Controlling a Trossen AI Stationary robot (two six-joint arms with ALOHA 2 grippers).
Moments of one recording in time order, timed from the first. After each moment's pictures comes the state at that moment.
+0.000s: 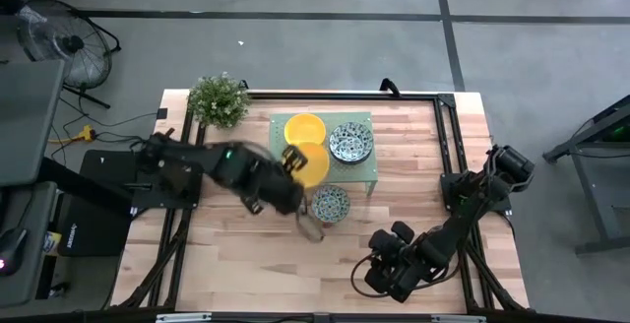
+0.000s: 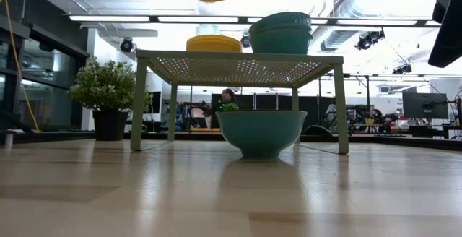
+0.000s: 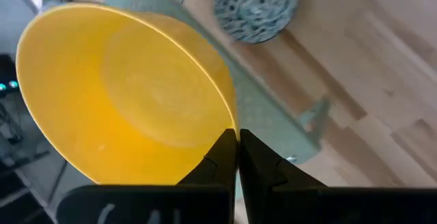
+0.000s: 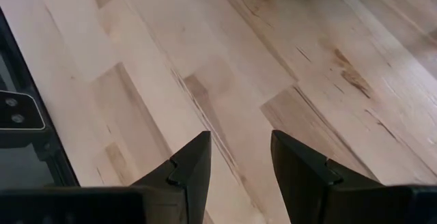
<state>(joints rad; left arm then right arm) -0.33 1.80 2.12 -1.57 -0.47 0.58 0.79 1.73 1.21 -0.73 0.47 1.36</state>
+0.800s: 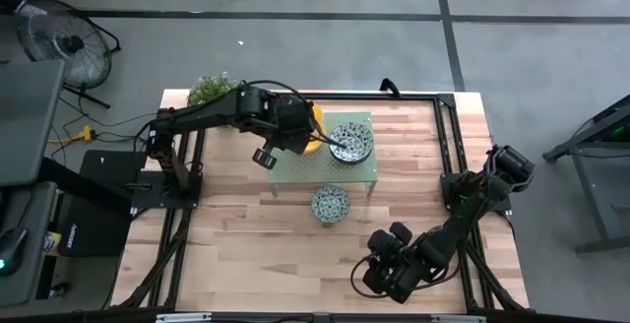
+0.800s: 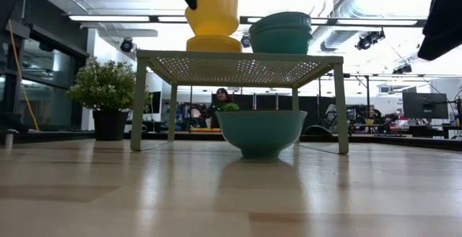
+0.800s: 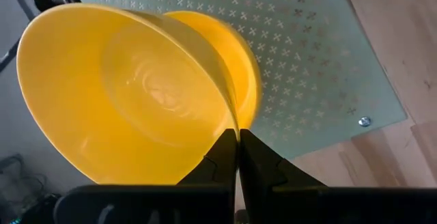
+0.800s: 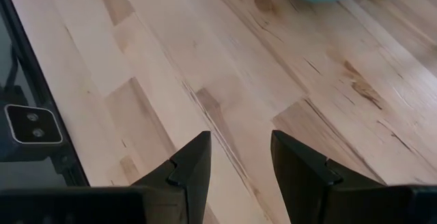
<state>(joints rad) 0.07 1.80 2.14 -1.57 -0.28 0.65 0.79 1.73 1.21 -0.69 0.50 1.36</state>
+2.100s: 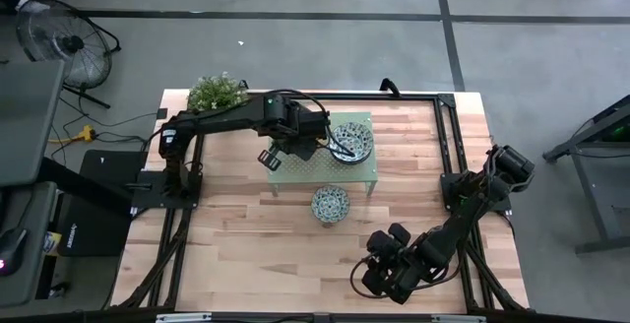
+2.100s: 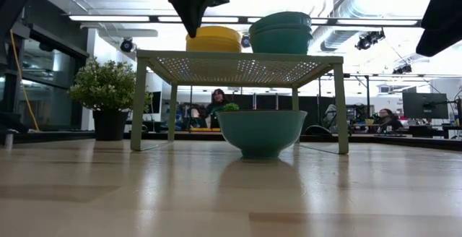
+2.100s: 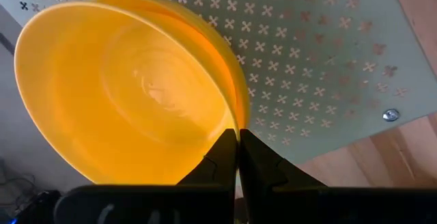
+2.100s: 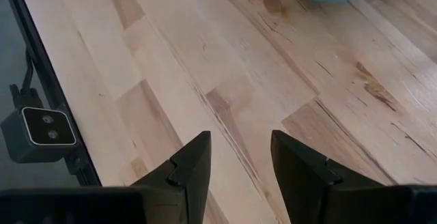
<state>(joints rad) 0.10 1.90 2.07 -1.57 -0.28 0.73 0.79 1.73 1.21 -0.66 0.50 1.36</state>
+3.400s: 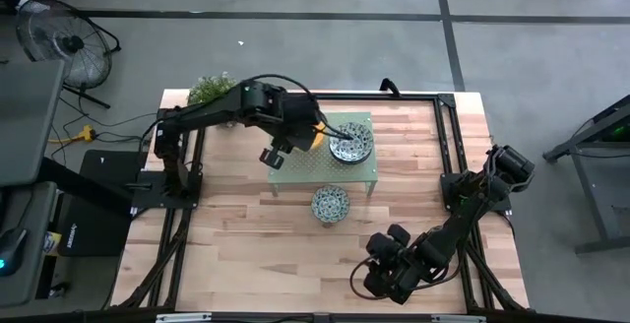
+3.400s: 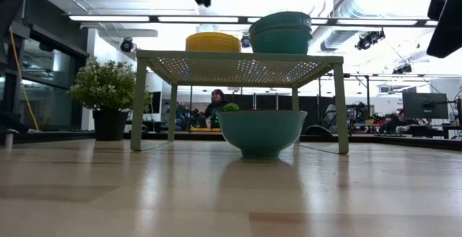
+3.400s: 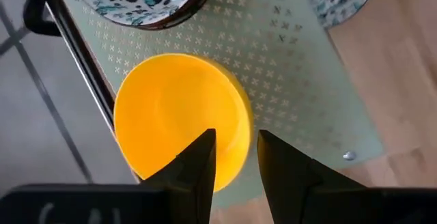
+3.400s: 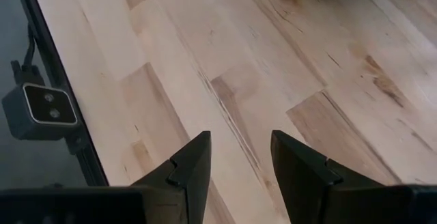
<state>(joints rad) 0.10 1.85 2.24 -1.57 -0.16 0.63 0.79 1.73 1.21 -0.65 0.45 1.32</state>
